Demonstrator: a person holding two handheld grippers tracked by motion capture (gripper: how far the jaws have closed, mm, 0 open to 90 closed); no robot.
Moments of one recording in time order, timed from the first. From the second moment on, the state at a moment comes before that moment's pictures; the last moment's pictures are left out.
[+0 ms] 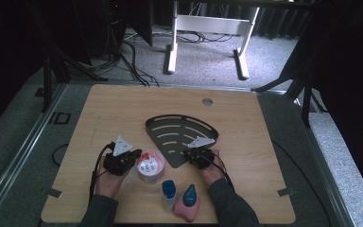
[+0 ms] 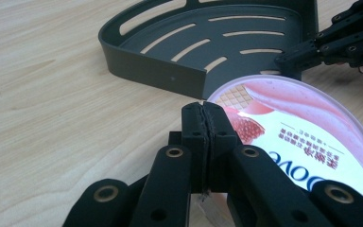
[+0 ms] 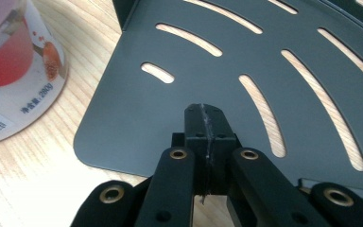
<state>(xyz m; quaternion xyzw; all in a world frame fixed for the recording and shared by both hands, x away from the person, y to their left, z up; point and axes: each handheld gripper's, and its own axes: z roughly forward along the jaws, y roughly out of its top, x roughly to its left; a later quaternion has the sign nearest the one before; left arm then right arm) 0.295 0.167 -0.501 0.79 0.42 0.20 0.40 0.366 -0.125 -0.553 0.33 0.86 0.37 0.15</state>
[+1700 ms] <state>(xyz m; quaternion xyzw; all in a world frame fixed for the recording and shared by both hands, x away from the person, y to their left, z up) 0.248 0.159 -0.484 0.79 0.37 0.17 0.46 0.278 -0.199 -0.526 0.32 0.85 0.39 0.13</state>
